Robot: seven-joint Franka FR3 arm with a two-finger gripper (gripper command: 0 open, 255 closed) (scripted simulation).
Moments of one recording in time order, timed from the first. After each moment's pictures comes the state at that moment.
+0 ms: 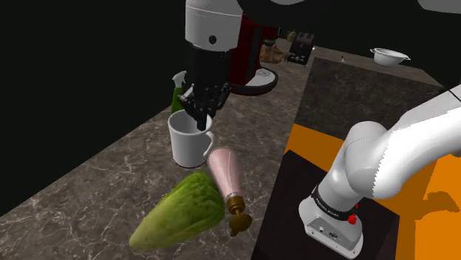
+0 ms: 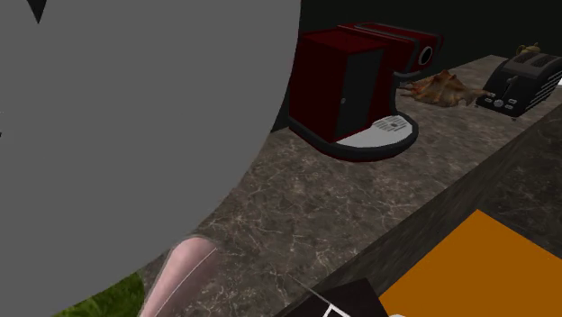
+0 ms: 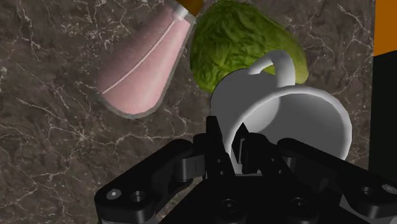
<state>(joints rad) 0.23 -0.46 0.40 -2.19 0.23 1.79 0.53</state>
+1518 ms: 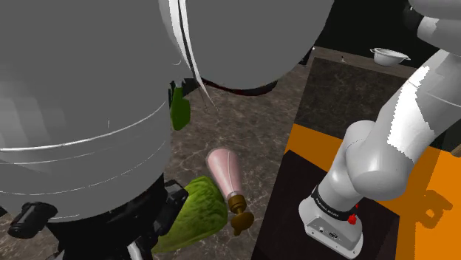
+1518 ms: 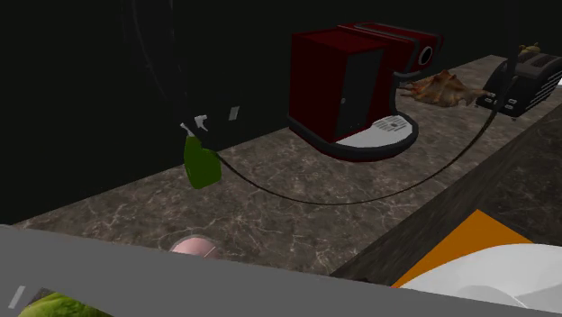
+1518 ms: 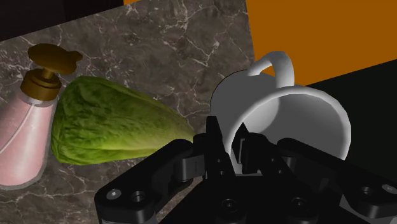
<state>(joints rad) 0.32 -0.11 0.85 -1.89 0.12 1.87 1.12</state>
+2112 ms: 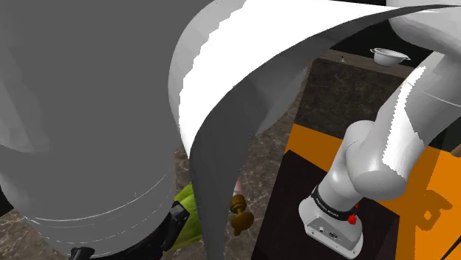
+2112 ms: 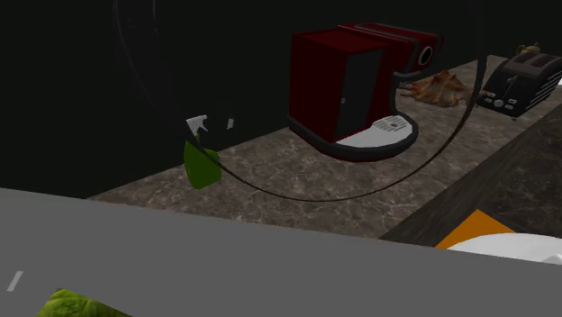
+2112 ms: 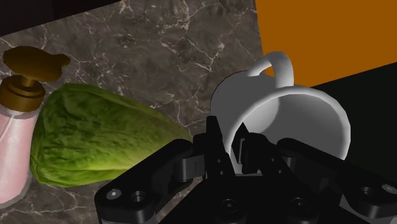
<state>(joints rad) 0.33 -0.09 0.86 -1.99 0.11 1.99 1.13</state>
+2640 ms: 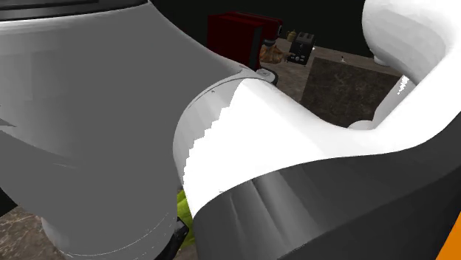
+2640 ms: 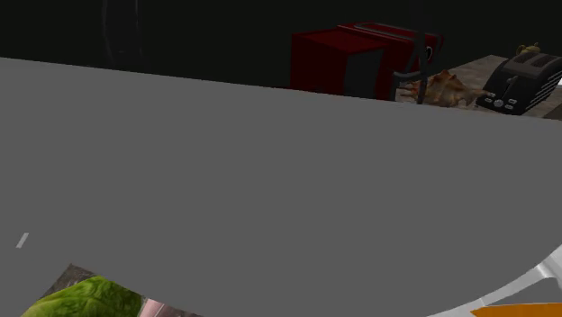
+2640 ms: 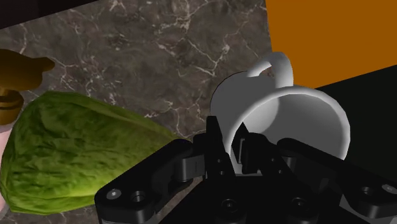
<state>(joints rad) 0.33 -0.04 0.88 -2.07 0.07 2.10 1.15</state>
